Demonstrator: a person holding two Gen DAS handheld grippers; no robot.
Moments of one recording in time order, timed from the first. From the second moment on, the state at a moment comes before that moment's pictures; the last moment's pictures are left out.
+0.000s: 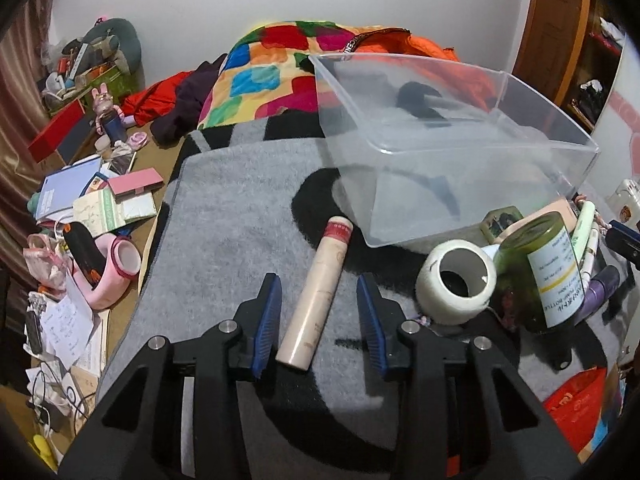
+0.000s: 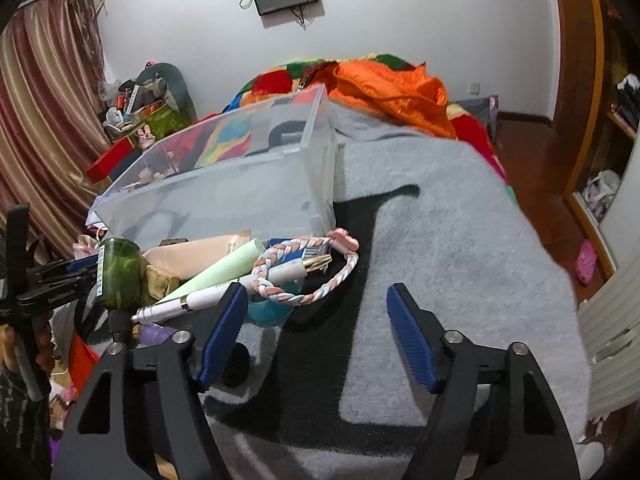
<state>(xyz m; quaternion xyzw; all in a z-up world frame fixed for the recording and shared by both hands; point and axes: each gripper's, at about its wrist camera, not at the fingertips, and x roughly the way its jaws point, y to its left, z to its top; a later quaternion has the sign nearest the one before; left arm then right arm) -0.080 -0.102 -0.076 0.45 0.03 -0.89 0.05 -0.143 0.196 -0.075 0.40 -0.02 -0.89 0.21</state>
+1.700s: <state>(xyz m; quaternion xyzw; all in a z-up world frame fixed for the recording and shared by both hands) -0.074 -0.076 0.031 0.33 0.05 -0.94 0.02 -0.141 0.201 0.034 0.24 -0.02 -0.94 0.22</state>
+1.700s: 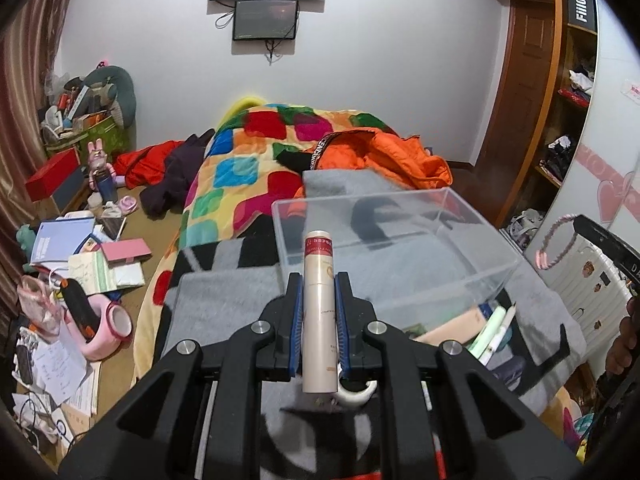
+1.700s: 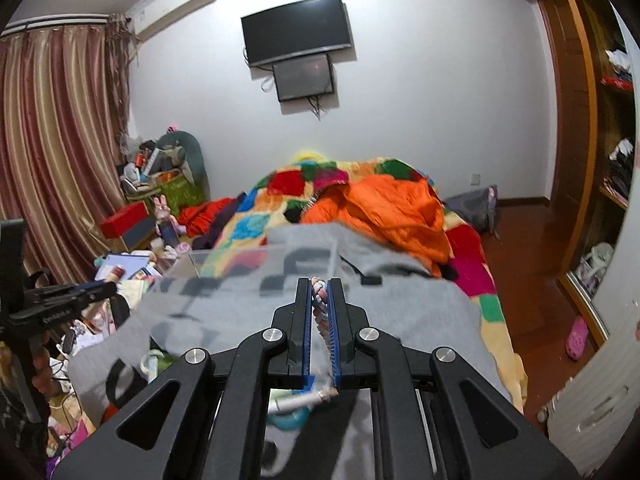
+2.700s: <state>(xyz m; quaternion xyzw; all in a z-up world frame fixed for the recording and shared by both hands) -0.180 -0.055 -0.017 0.42 0.02 -0.91 0.01 -0.220 0.097 -0.020 0.31 0.07 -0.91 0.27</state>
